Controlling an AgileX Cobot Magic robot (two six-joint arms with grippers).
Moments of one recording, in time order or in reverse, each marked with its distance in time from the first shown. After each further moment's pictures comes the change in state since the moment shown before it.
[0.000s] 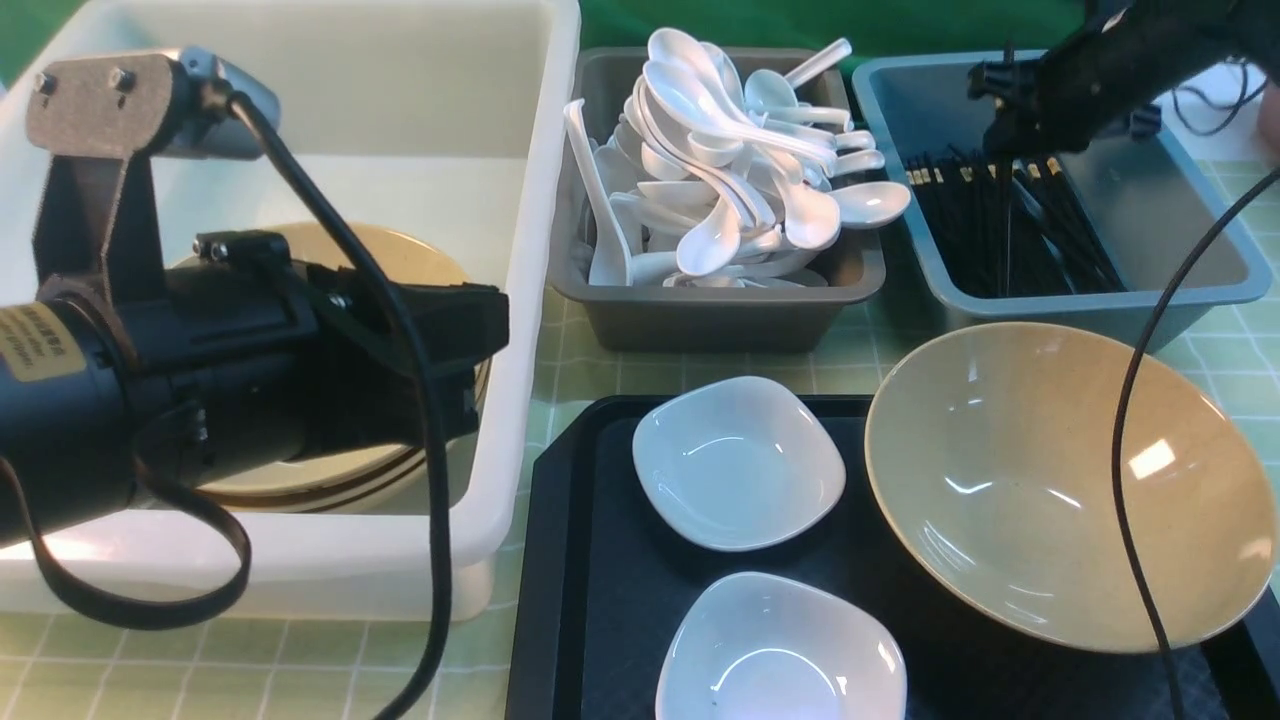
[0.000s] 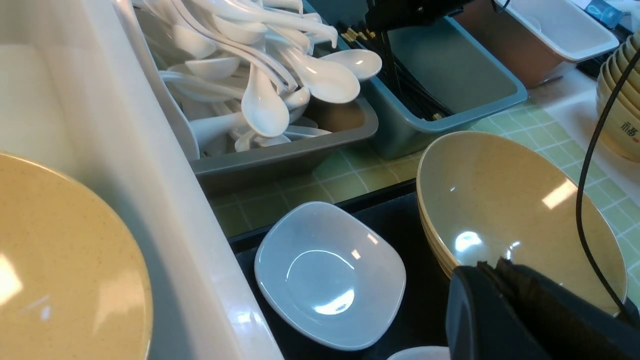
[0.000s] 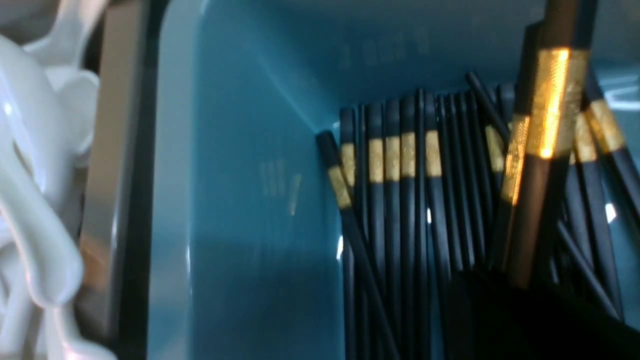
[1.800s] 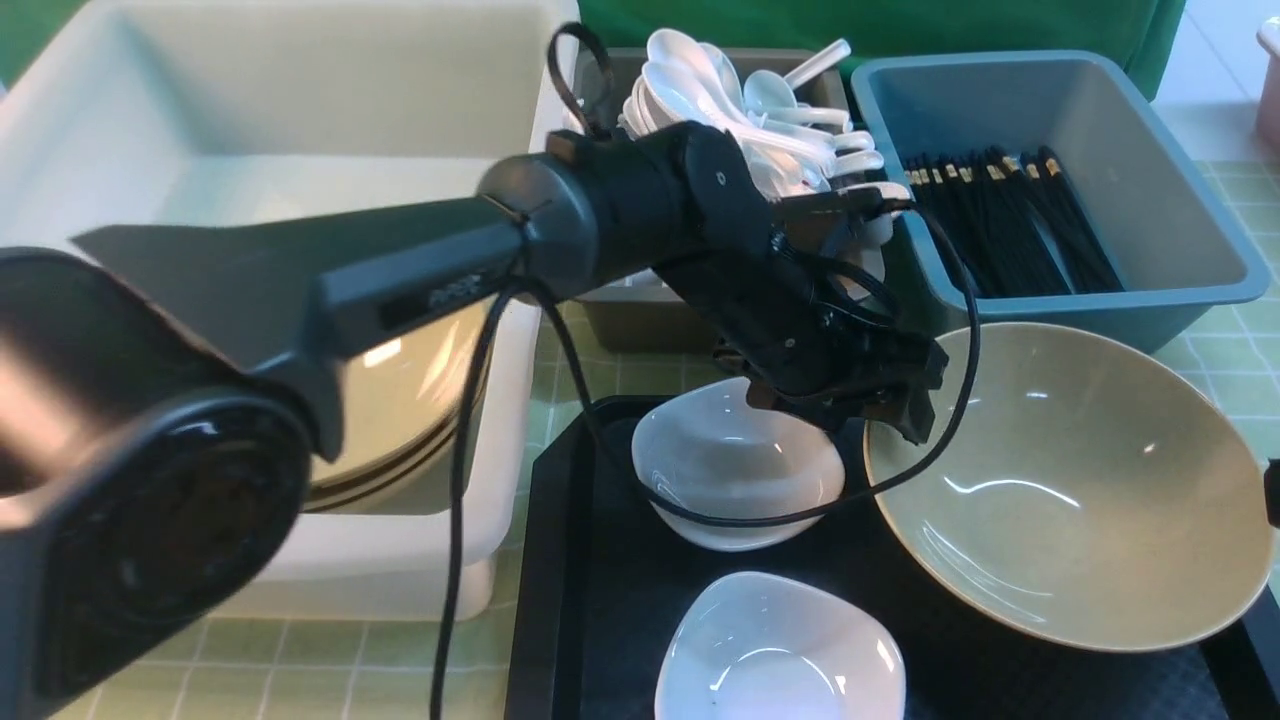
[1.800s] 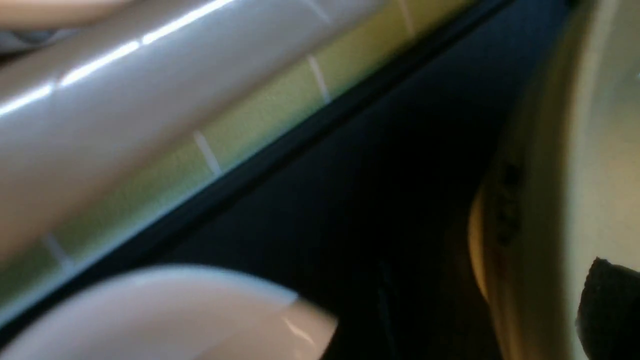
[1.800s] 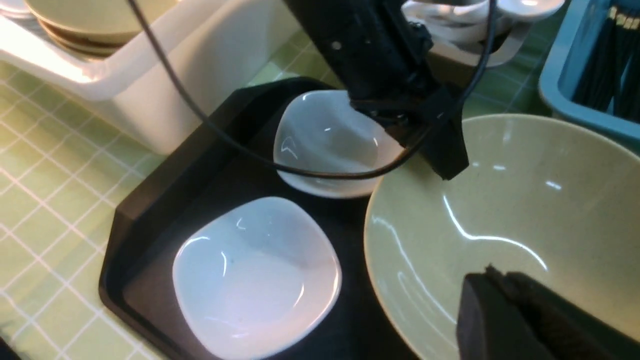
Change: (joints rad) right arm 0.280 -1.790 1.517 0.025 -0.051 -0.298; left arm -0.112 1.253 -0.955 -0.197 0.416 0.081
